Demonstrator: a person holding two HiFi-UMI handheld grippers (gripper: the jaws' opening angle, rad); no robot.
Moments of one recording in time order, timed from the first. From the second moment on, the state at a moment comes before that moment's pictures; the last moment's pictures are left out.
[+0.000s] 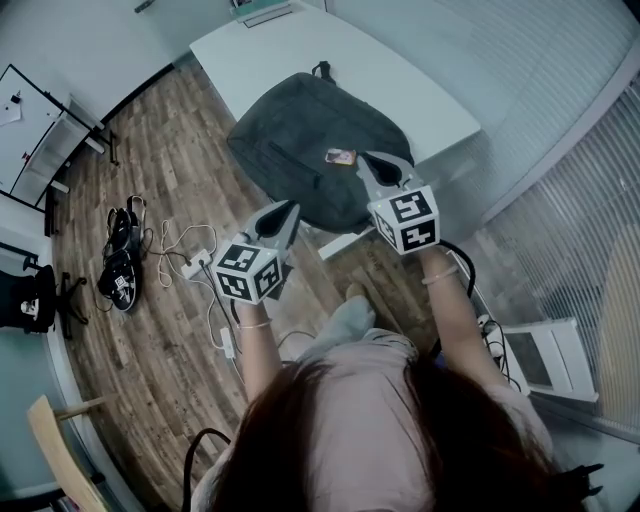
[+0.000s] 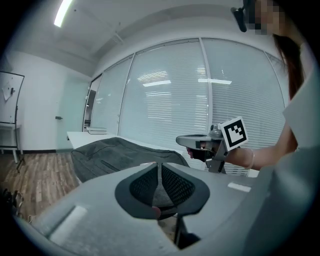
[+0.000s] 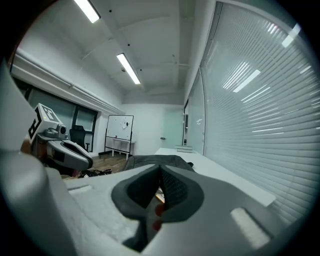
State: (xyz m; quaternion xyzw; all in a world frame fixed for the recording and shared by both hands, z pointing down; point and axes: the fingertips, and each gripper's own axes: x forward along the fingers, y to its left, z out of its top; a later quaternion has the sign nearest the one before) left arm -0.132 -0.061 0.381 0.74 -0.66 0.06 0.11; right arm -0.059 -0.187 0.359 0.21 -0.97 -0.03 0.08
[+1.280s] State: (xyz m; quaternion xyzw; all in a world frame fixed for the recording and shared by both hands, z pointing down) left arm -0.158 0.024 0.342 0.67 -0.75 0.04 0.03; right arm -0.039 -0.096 0.339 0.25 -0.96 -0.08 0.03
